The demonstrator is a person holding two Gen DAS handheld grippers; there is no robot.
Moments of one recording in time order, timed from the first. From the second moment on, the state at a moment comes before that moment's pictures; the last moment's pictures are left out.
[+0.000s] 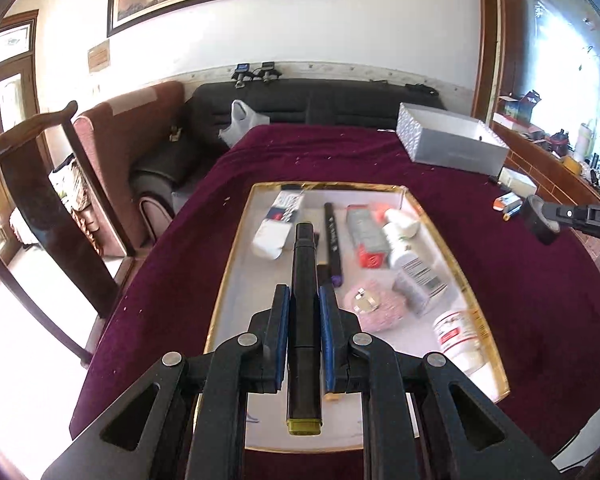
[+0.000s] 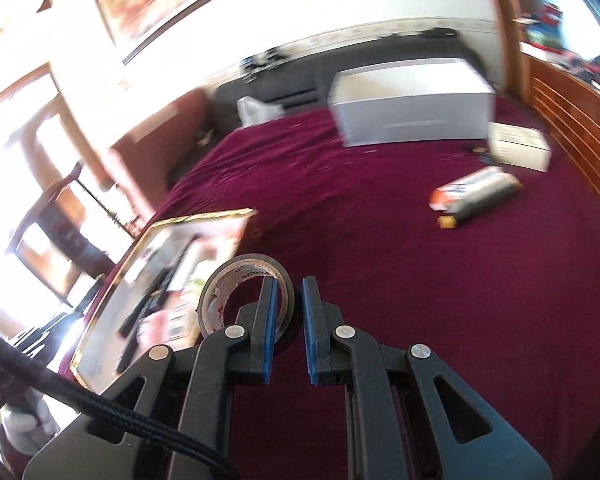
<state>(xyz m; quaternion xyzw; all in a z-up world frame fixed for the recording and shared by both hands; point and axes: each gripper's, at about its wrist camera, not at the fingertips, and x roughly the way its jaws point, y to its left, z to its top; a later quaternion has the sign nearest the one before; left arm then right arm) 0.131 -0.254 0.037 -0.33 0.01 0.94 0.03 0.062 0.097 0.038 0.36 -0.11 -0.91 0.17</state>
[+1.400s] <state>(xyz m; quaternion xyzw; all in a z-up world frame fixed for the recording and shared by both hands) 0.090 -0.305 -0.001 -0.41 -0.04 0.91 0.03 0.088 -0.126 -0.035 0.47 0.08 -0.82 0.31</state>
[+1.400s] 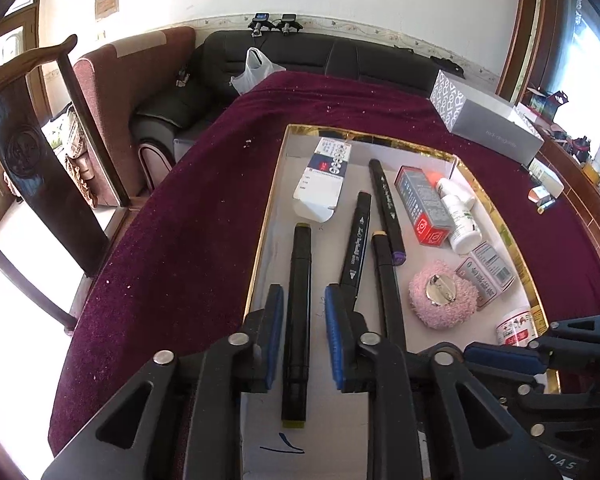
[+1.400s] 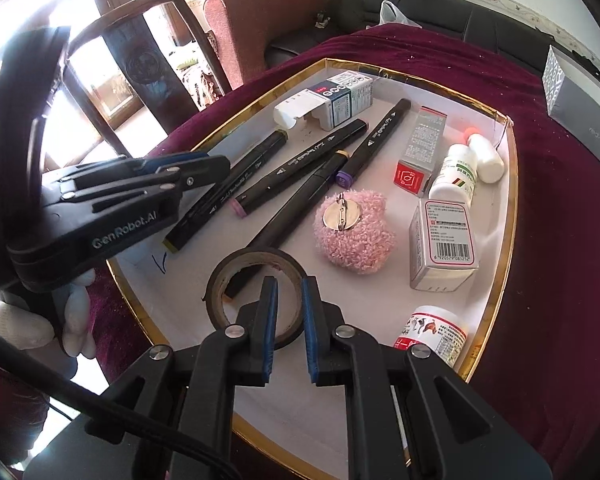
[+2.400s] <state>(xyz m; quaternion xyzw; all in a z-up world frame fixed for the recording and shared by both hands) 0.136 -0.241 0.065 -0.33 0.05 0.94 0.00 0.102 -0.006 -0.002 0.43 -0.05 -0.87 0.25</state>
